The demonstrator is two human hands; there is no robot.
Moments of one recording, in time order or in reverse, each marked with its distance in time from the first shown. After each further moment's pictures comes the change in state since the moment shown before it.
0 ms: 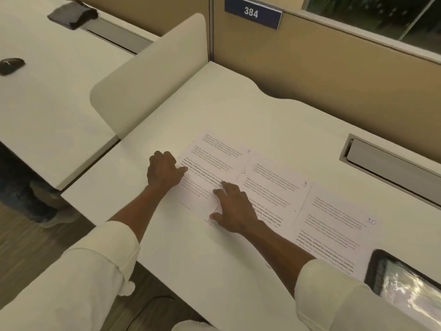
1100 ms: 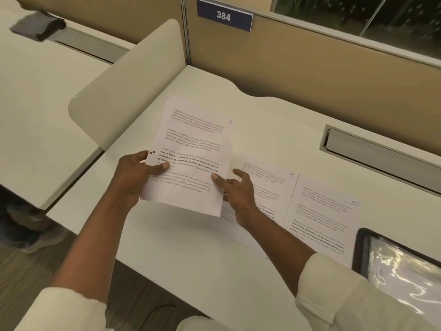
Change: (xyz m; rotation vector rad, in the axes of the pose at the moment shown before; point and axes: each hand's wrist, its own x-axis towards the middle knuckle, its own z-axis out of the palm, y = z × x) left_hand -0.054 0.008 -0.092 -1.016 -0.263 -0.054; right_hand -0.008 -0.008 -0.035 1.430 0.356 0.504
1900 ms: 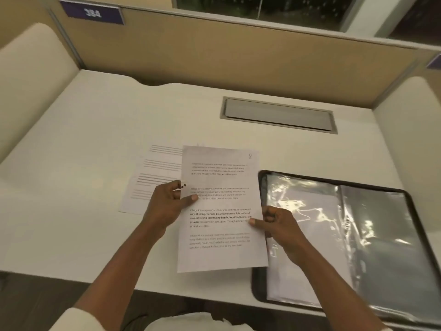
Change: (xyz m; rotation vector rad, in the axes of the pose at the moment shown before) left_hand -0.170 -0.095 0.245 0.185 -0.494 0.034; right_hand -0.202 0.096 -0.325 -0.013 0.146 0.017
